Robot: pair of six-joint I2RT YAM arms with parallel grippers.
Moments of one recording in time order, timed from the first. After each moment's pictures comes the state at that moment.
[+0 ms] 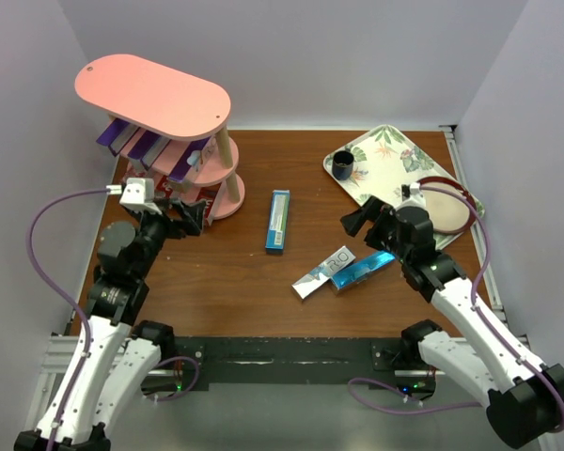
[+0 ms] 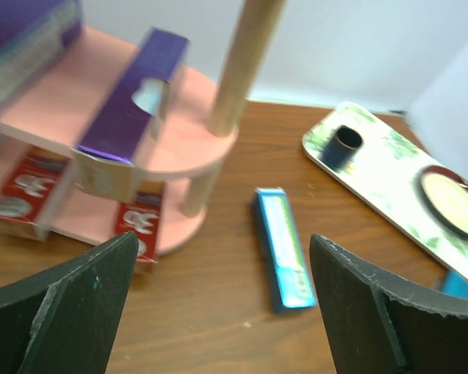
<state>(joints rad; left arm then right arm) -0.22 0.57 0.69 -0.17 0.02 -0.29 0.40 0.84 0.64 -0.26 0.06 0.76</state>
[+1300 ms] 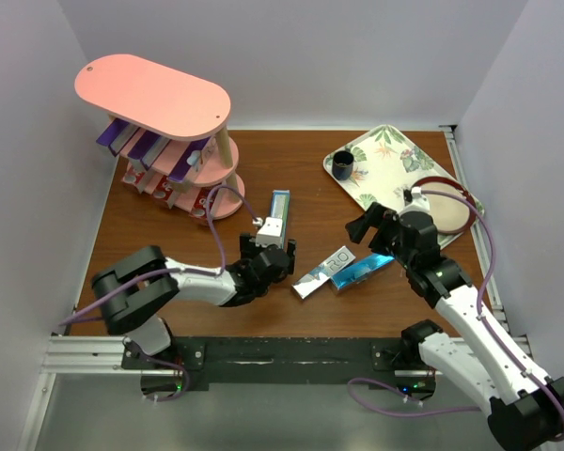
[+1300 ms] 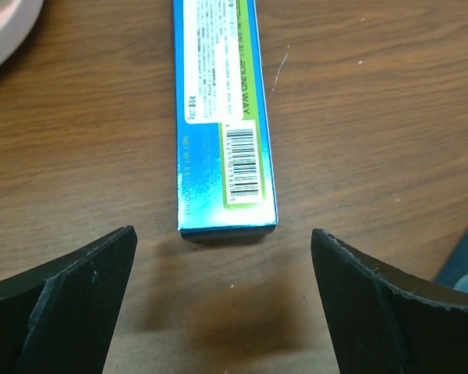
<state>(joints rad) -1.03 1.59 0.61 0.37 -0.74 -0.51 0.40 0.77 0.64 -0.35 0.09 0.69</state>
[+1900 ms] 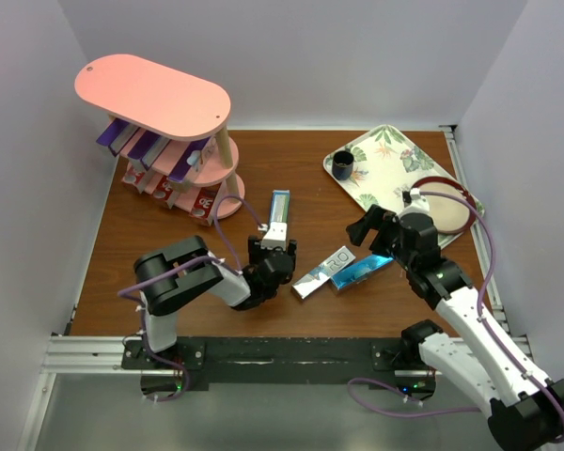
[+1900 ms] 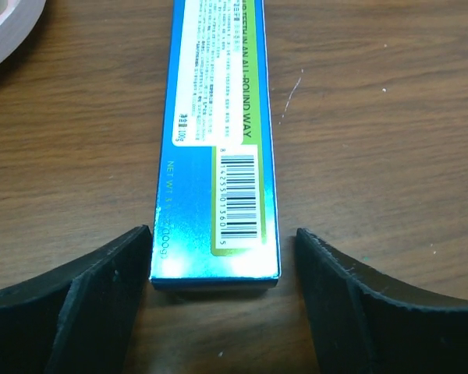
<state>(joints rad) -1.03 1.87 0.61 0.76 -0.86 -0.42 0.40 0.76 0.63 -0.36 0.09 0.65</state>
